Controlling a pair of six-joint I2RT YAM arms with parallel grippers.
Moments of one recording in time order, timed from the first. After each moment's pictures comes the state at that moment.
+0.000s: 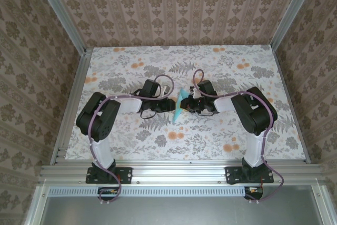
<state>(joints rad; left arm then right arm) -0.58 1.85 0.93 0.03 0.58 -0.55 0.41 1.94 0.89 0.23 -0.63 0.79</state>
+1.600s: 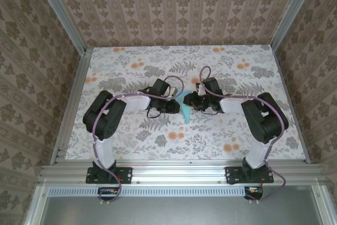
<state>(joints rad) -0.67 1.91 1.07 -0.19 0.44 -0.44 0.38 1.78 0.85 0.14 -0.55 0.82</state>
